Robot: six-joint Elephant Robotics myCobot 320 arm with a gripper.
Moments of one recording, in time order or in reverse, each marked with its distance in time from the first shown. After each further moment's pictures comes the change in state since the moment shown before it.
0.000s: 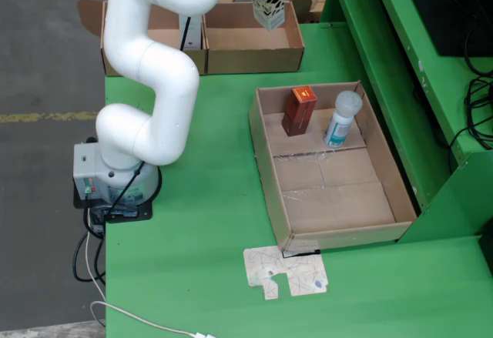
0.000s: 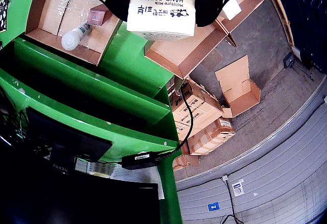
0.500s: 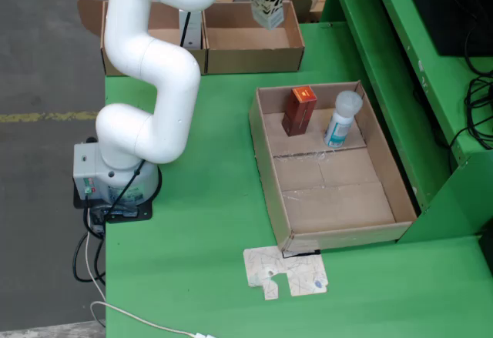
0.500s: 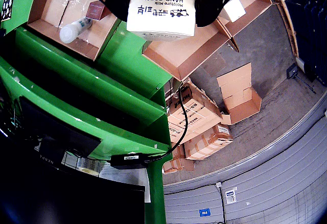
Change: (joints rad) arm 0.057 -0.043 0.000 0.017 -0.032 -0.035
